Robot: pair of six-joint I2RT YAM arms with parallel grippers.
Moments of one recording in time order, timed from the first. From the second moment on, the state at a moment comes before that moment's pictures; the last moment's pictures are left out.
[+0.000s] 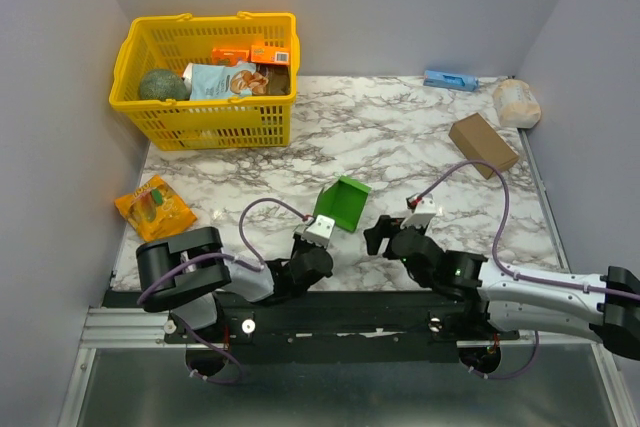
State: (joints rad) left arm -1.24 1.60 0.34 0.66 -0.86 -0.39; right arm 1.14 0.94 0.39 -0.05 0.74 0.82
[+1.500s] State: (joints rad) left arm -0.78 1.16 0.52 0.23 0.10 -0.23; right arm 0.57 0.85 0.47 -0.13 -0.04 0.35
